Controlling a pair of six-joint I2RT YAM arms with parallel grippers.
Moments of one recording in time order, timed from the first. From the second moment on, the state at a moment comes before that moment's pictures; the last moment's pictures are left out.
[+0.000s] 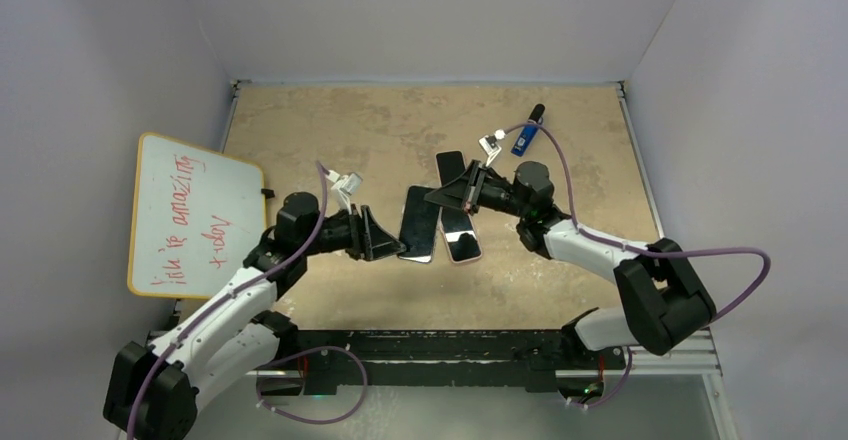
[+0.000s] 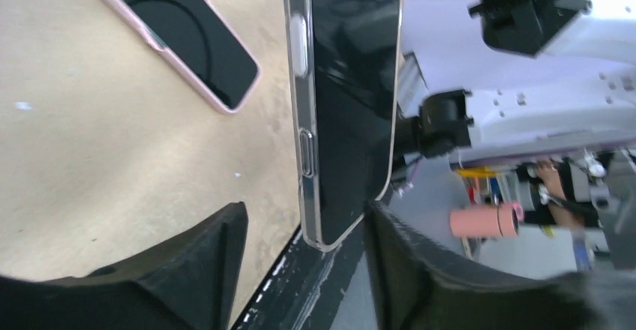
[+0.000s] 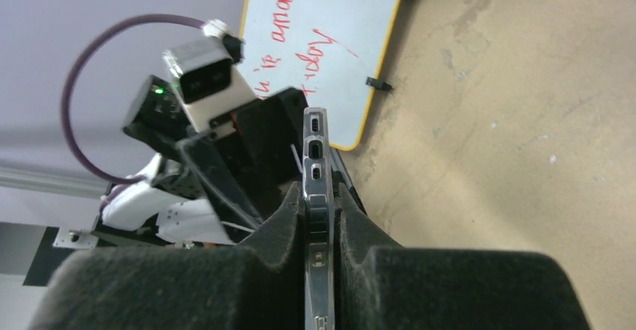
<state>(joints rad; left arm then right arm) -0.46 0.89 0.43 0.11 0.74 -0.73 0.52 1.39 0.63 0.74 -0.70 1.16</state>
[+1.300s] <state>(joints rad) -0.46 0.69 0.70 -0.44 0.19 -0.34 0.57 2.13 1.29 0.16 -0.67 0.76</state>
